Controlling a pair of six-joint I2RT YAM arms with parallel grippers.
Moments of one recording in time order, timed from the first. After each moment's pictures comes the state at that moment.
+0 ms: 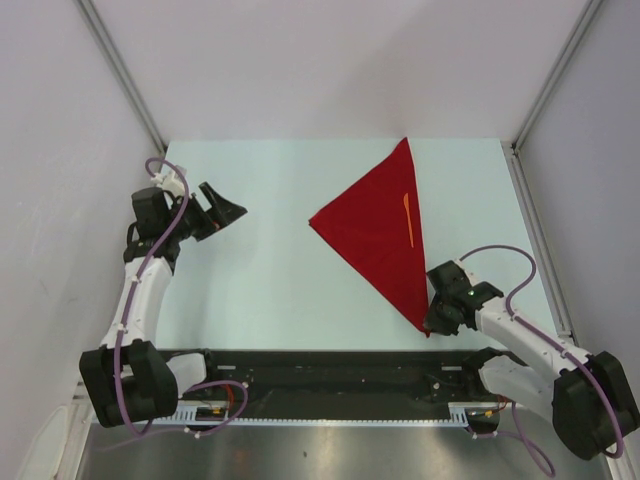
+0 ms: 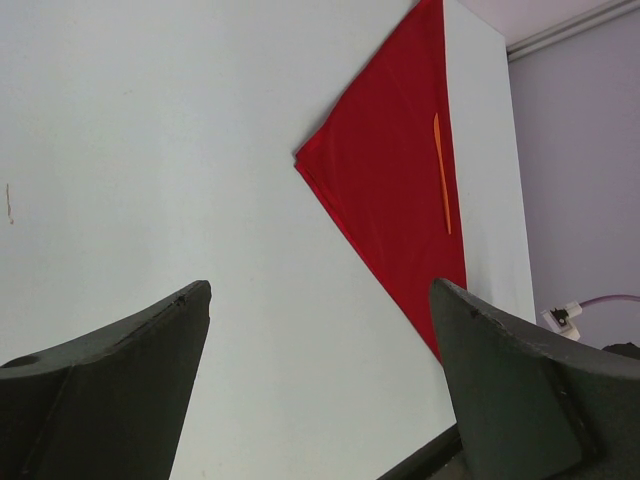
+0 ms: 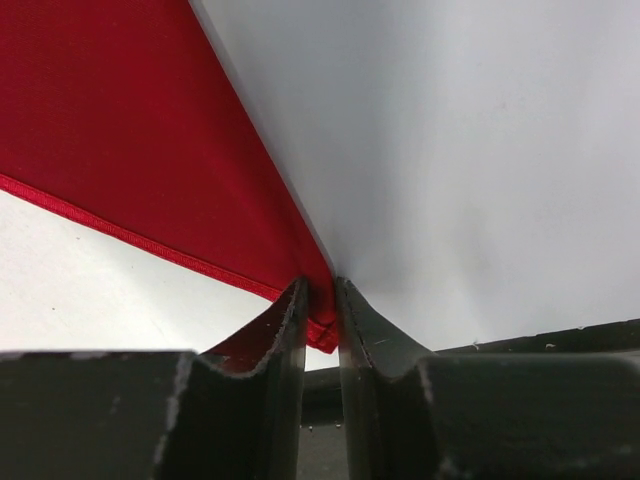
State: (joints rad) left arm 0.17 1.14 0.86 -0.24 0.64 -0.49; right arm 0.47 0.99 0.46 -0.73 0.10 0.90
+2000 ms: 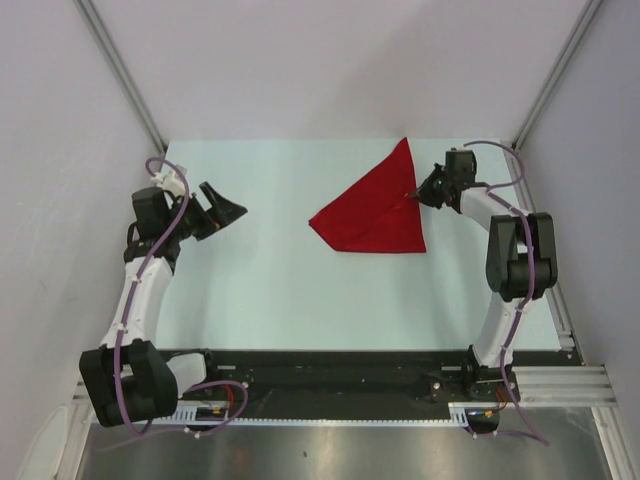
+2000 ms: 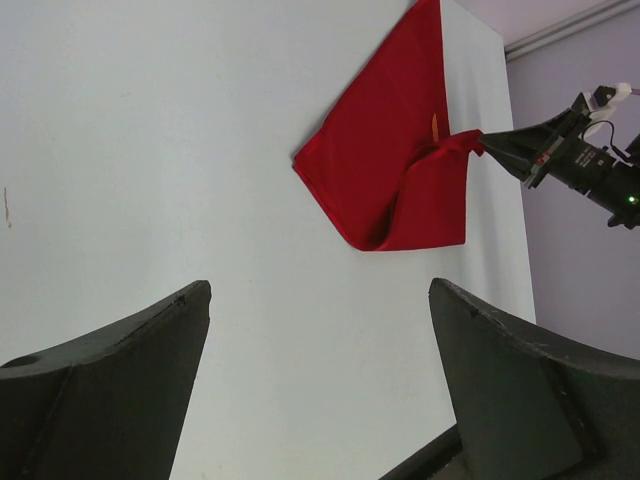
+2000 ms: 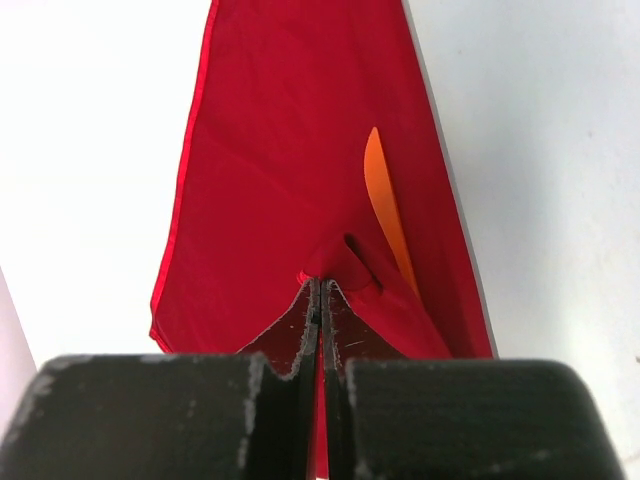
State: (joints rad) left arm 0.17 1.15 0.86 -0.23 0.64 -0.49; right arm 0.07 1.92 1.32 -0.12 -0.22 0.70
